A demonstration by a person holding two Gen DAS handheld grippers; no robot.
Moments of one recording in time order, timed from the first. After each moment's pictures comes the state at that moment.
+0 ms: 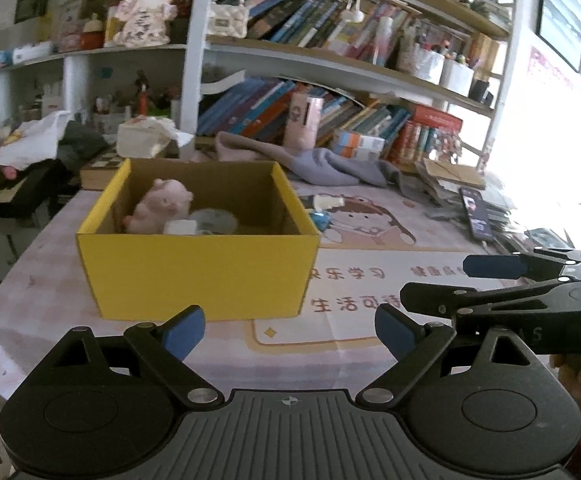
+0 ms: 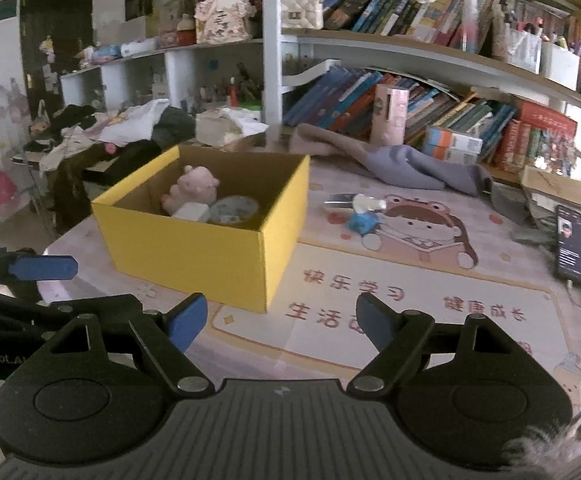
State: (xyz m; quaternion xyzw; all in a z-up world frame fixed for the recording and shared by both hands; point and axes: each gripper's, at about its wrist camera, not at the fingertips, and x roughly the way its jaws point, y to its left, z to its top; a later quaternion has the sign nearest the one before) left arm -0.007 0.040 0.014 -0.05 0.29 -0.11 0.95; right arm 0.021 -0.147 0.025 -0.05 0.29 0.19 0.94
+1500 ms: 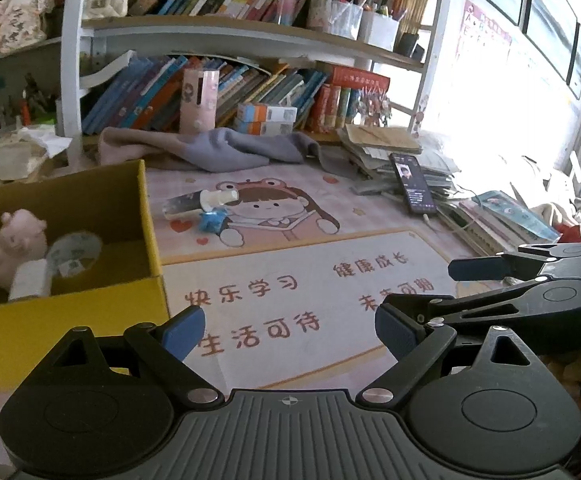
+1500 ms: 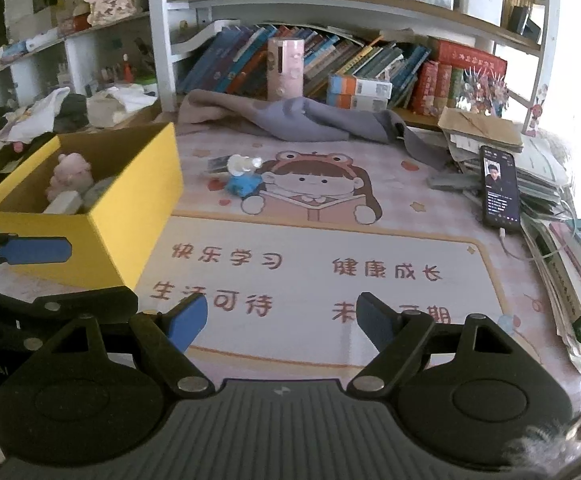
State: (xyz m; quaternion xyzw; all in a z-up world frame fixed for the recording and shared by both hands) left arm 0.084 -0.059 0.001 -0.01 0.32 -0.21 0.92; right arm 0.089 -0.243 0.002 -0.03 0.35 0.09 0.93
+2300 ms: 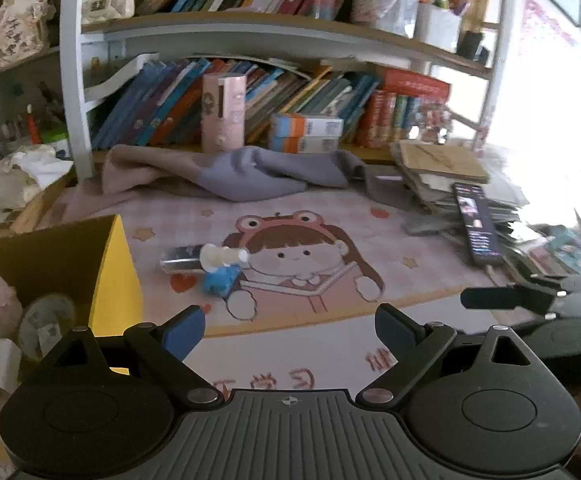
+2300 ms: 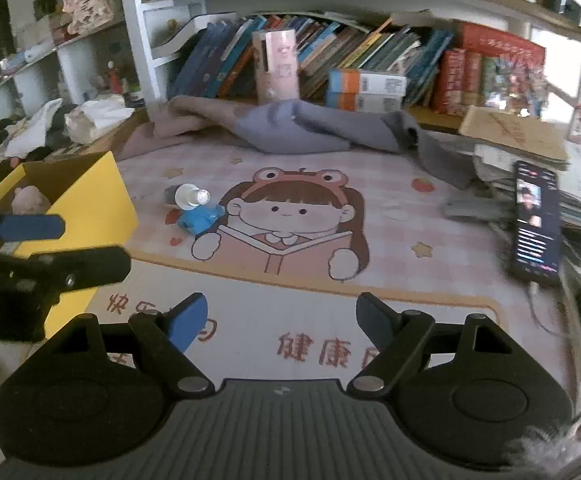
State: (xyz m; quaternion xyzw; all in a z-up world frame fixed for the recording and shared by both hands) left arm 0.198 -0.131 0.009 -0.01 0.33 -0.11 0.94; right arm 0.224 -0.313 -0.013 -0.01 0.36 0.17 0.92
